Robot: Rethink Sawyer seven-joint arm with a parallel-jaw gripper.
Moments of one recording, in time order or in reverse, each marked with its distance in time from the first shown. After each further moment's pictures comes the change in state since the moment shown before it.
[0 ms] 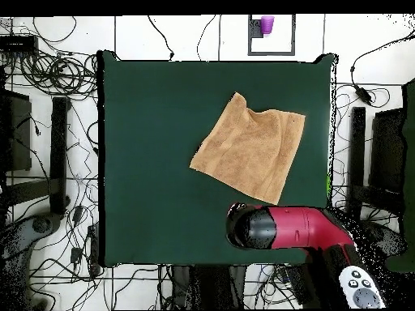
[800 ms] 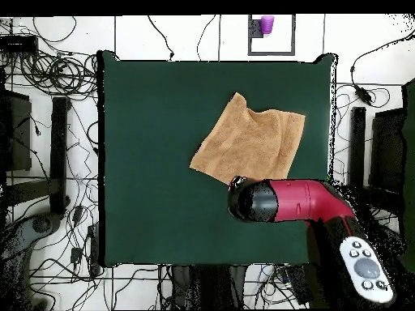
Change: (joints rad) arm 0.007 0.089 0.047 -0.171 -0.001 0.001 0.000
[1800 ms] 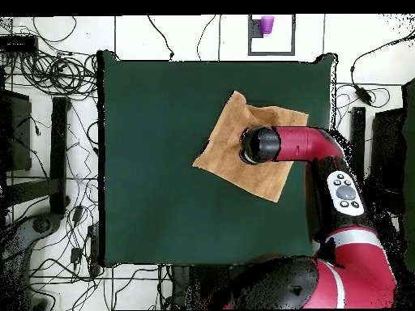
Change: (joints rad) arm 0.041 0.403 0.006 -0.530 -0.049 0.031 0.000
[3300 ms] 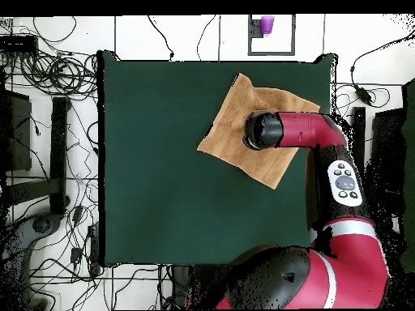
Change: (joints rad) arm 0.007 0.042 0.014 -0.126 -0.012 0.034 -0.016
